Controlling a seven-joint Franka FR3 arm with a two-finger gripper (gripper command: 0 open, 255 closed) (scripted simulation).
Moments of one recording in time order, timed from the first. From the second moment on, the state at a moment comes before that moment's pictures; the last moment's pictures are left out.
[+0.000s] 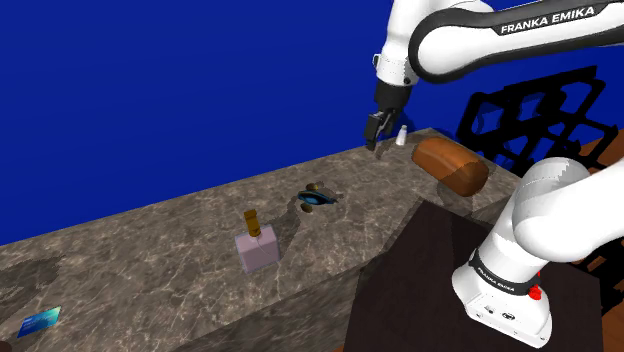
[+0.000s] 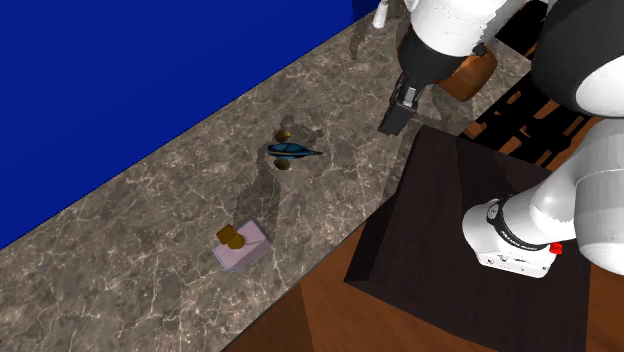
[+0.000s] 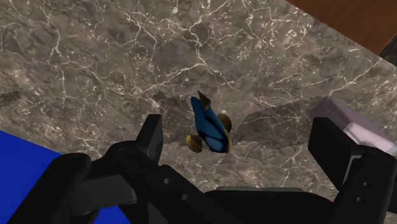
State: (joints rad) arm 0.01 -0.70 0.04 -2.57 -0.01 1.98 0.02
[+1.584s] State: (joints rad) arm -0.34 0.24 0.34 -2.46 -1.43 2.74 1.14
